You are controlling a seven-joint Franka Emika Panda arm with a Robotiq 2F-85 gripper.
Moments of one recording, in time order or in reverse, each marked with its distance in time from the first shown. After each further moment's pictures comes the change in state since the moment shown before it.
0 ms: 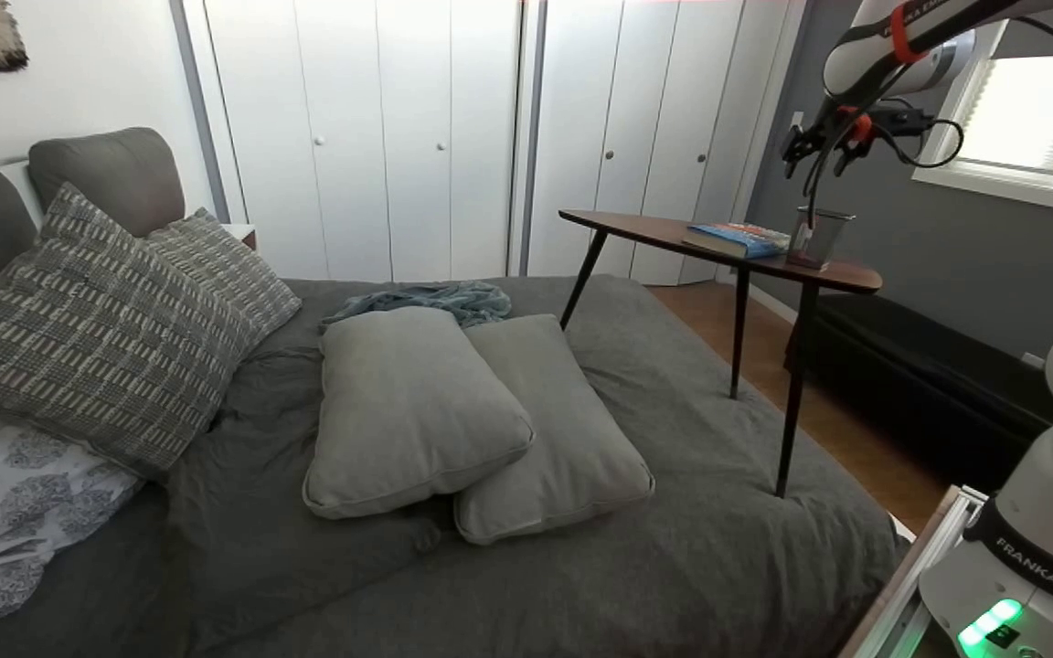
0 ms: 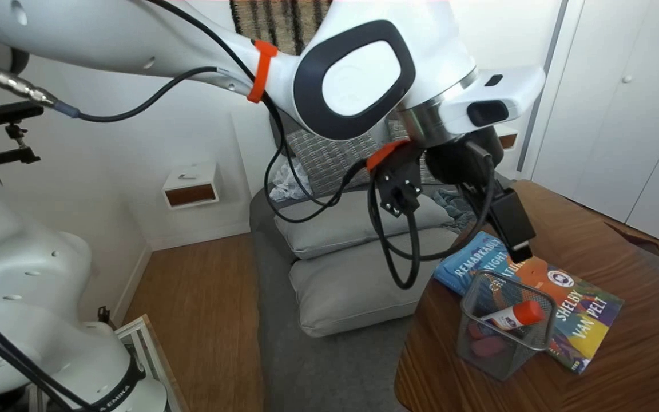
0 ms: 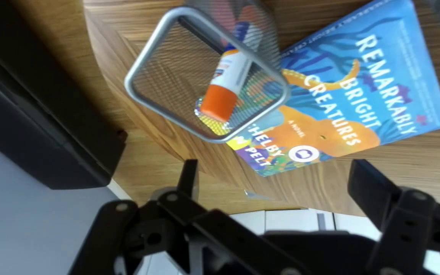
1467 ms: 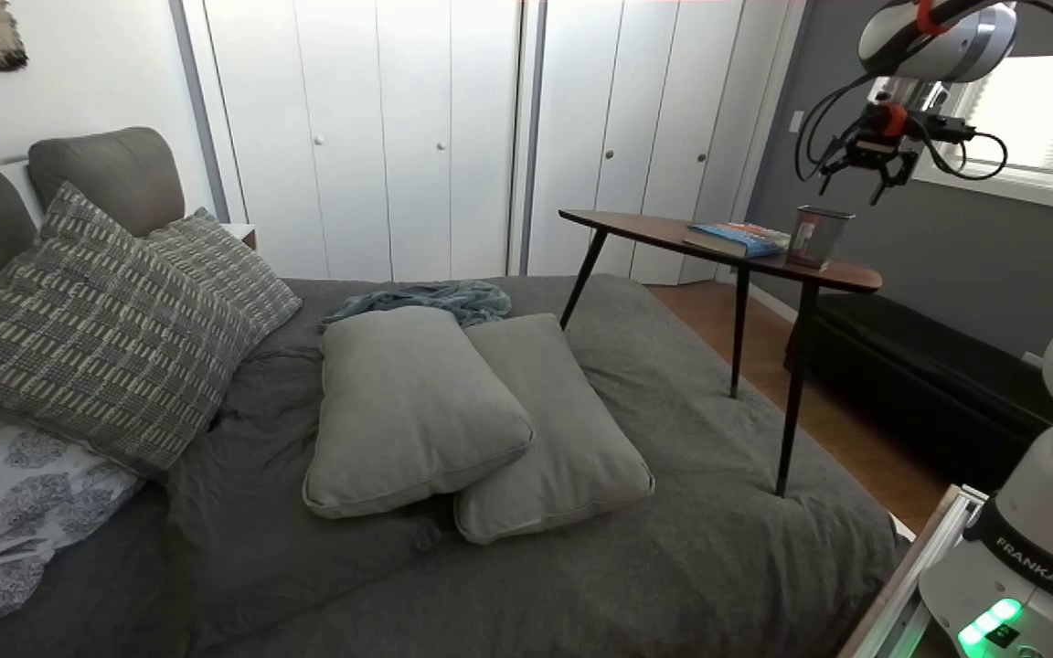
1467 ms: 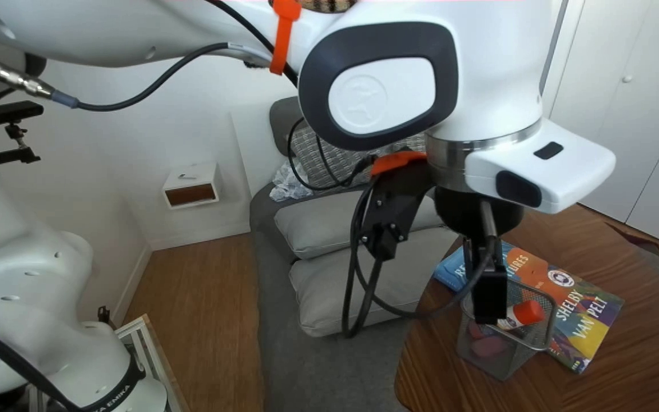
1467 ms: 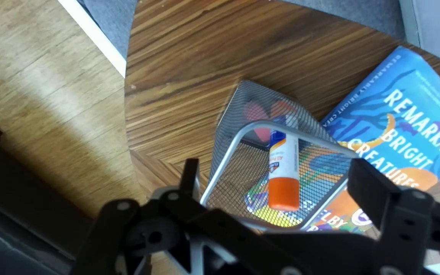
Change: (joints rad) arm -0.029 0.054 -0.112 0.104 0.314 -0.329 -0.046
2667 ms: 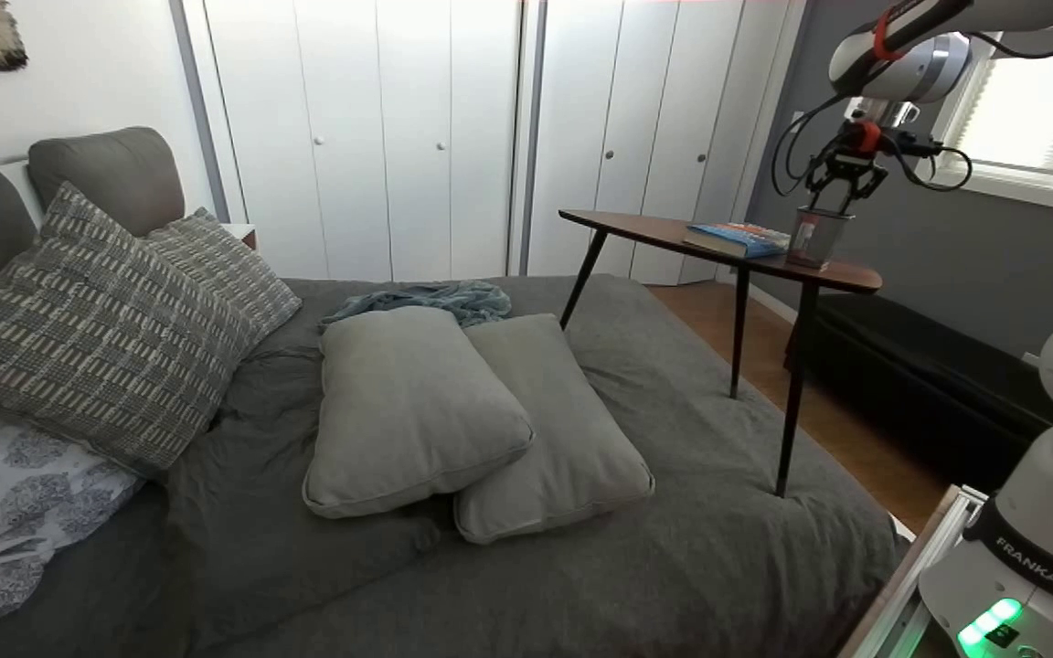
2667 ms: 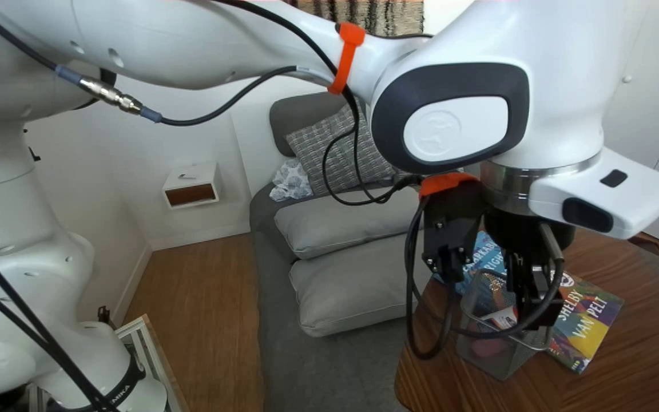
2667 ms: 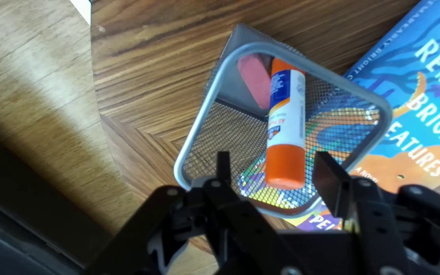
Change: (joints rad) arm -0.025 0.196 0.004 0.163 0.080 0.016 -0.067
